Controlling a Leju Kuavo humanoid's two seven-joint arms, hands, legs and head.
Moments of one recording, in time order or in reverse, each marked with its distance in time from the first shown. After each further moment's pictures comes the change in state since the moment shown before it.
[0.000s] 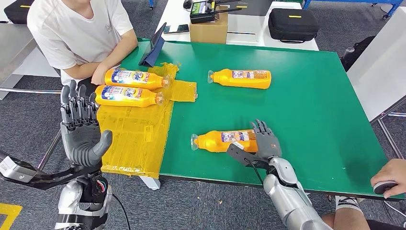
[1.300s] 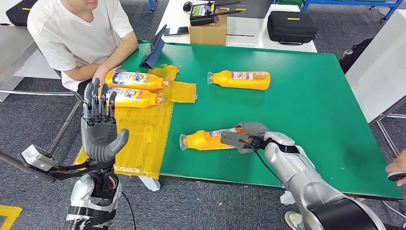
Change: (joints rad) left arm -0.050 -0.005 -0.052 0.095 0.000 -0.028 0.013; right arm -0.297 -0.032 0.192 0.221 -0.069 0.547 -0.001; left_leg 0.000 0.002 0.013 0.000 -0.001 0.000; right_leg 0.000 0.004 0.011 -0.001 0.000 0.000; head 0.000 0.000
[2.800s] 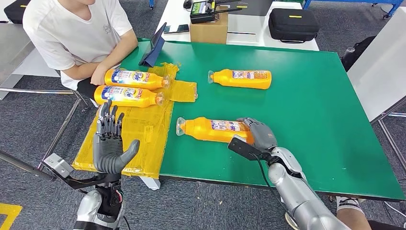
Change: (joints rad) left arm 0.110 -0.029 -0.001 0.038 -0.079 0.129 0.032; right arm 0.274 -0.062 -0.017 -0.365 -0.307 -0.441 -0.181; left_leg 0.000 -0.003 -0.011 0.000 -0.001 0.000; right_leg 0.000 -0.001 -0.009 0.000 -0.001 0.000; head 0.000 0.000
